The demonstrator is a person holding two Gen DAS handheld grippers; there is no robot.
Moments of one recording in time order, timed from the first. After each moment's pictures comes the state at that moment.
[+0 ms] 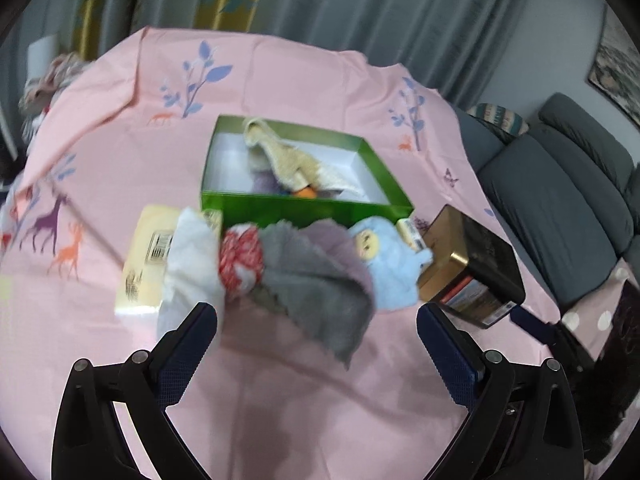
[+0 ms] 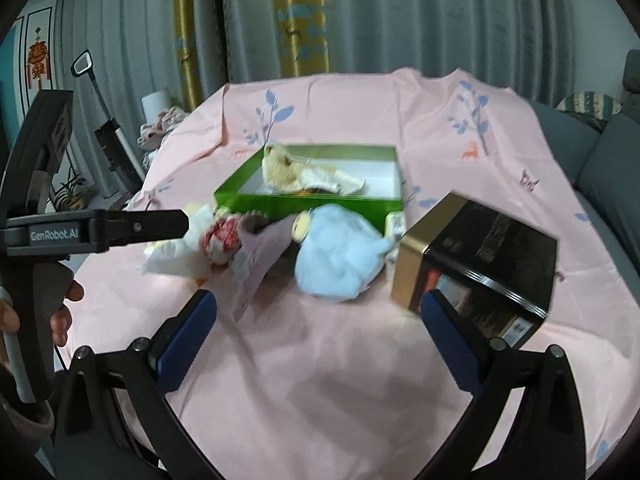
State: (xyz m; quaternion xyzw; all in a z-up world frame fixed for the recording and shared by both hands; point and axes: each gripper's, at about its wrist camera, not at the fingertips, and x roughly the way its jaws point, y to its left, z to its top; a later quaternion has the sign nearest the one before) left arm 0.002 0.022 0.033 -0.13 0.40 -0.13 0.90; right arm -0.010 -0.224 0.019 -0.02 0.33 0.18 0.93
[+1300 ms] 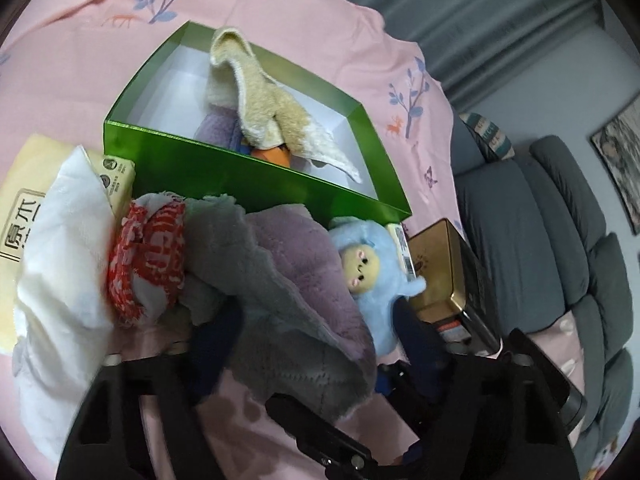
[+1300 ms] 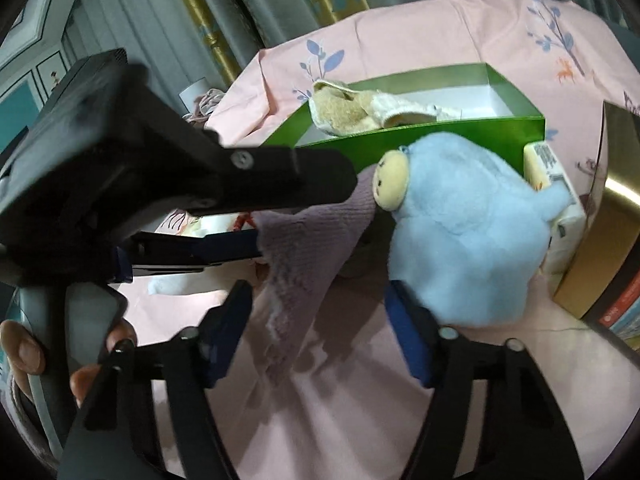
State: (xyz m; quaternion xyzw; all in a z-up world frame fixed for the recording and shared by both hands) left arm 0.093 0.005 -0.023 -0.26 0.46 -0.21 0.82; right arm 0.063 -0.169 -0.050 0.09 0.39 0.30 0.87
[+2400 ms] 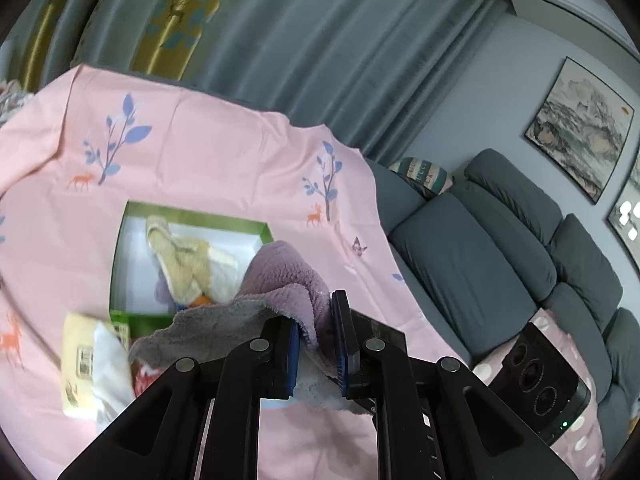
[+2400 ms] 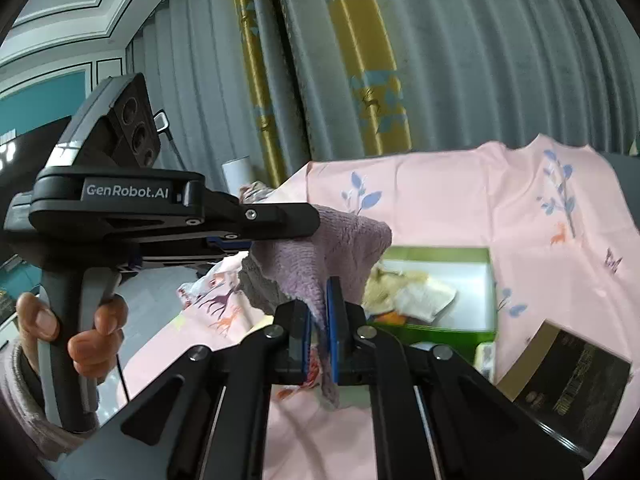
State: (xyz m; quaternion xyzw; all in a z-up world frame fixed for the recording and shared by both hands) left arm 0.061 0.000 0.150 -0.20 0.32 -0.26 0.89; right arm 0.031 -0.195 0.120 0.04 0.19 0.32 0.93
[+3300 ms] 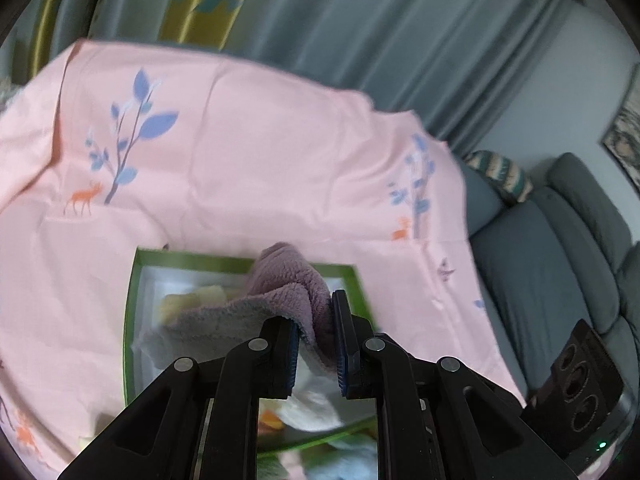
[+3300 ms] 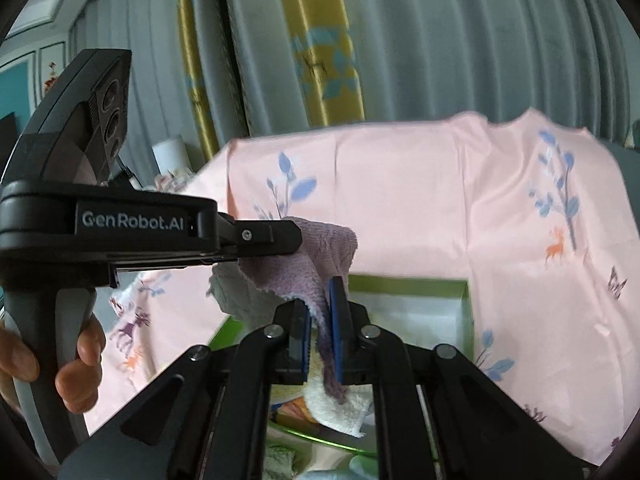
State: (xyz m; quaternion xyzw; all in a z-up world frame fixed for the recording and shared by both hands) left arm 0.247 0.006 0.091 -0.18 0.40 -0.16 0.88; right arm 0.212 -0.161 0.076 0.02 0.30 0.25 0.92
